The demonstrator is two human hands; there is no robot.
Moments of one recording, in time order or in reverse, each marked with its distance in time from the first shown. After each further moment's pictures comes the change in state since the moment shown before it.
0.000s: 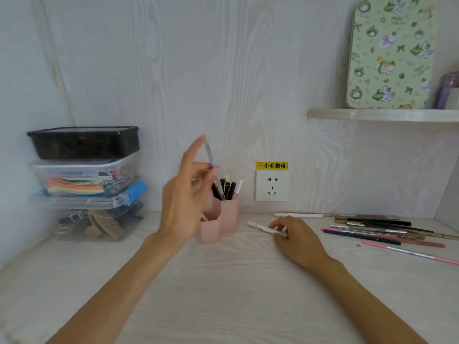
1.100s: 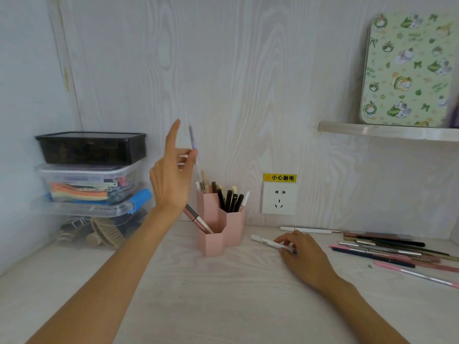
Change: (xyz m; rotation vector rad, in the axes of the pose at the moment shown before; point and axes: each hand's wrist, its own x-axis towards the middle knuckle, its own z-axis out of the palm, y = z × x) left_hand 0.059 -0.041 -0.008 0.179 0.269 -0.057; right_hand 0.004 0.001 0.003 -0.003 -0.011 -0.029
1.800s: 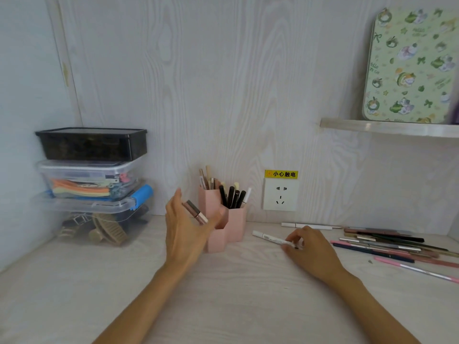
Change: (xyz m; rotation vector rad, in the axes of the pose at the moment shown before) left_hand -0.102 -0.033 -0.001 0.086 -0.304 -0.477; right_hand -0.002 0.003 -0.009 -0.018 0.040 0.103
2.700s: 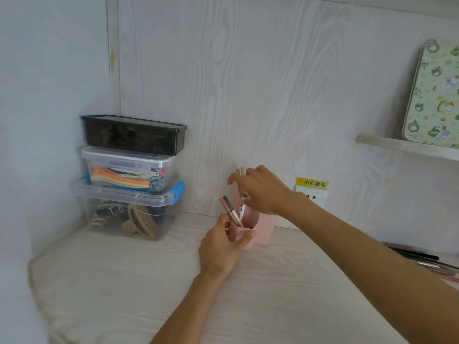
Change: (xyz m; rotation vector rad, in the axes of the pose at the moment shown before) left_hand -0.009 -0.026 -0.008 -0.031 -0.213 -0.081; right_hand 0.075 -0.206 -0.004 -0.637 -0.045 -0.737
